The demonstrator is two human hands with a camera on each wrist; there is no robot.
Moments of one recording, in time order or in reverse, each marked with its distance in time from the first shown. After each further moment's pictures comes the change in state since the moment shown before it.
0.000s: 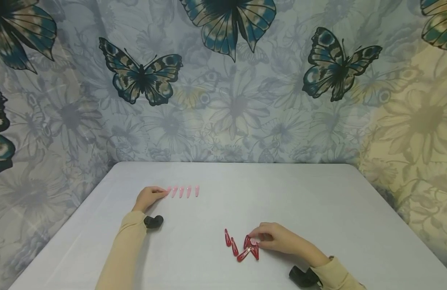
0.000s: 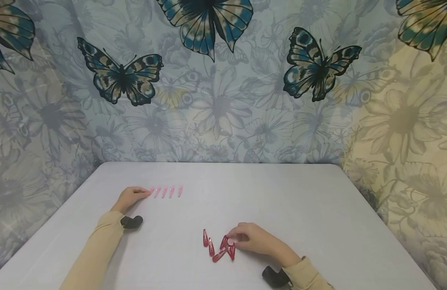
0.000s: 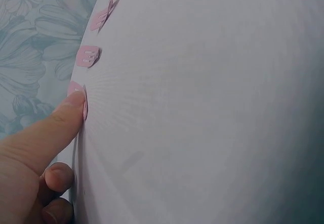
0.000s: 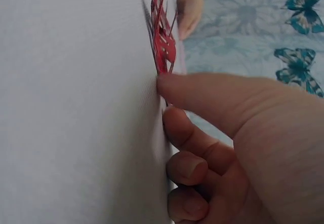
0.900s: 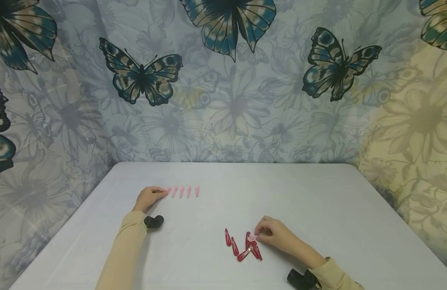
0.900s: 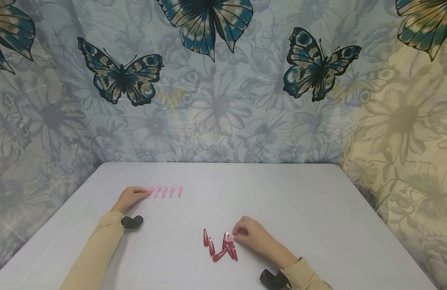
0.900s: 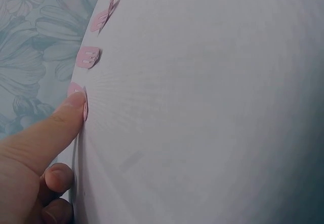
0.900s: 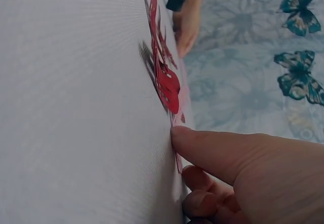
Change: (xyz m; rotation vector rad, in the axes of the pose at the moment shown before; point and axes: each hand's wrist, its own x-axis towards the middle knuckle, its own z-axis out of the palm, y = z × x) left_hand -0.001 0.001 0.000 0.000 0.003 -0.013; right_hand 0.003 0.001 0.012 -0.069 0.222 0.177
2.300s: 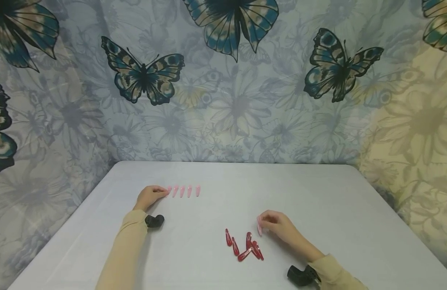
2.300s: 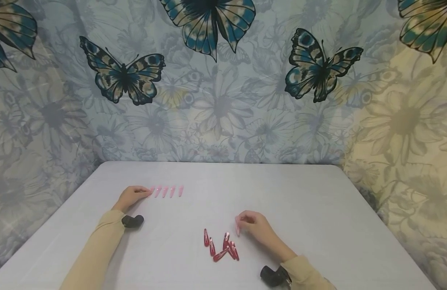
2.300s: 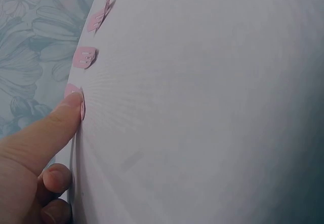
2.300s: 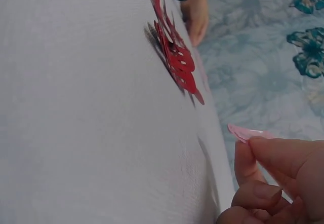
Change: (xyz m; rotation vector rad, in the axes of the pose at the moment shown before) left_hand 0.003 -0.001 0.000 -0.011 -0.001 0.012; right_hand 0.006 0.007 -0.009 0.378 0.113 0.170
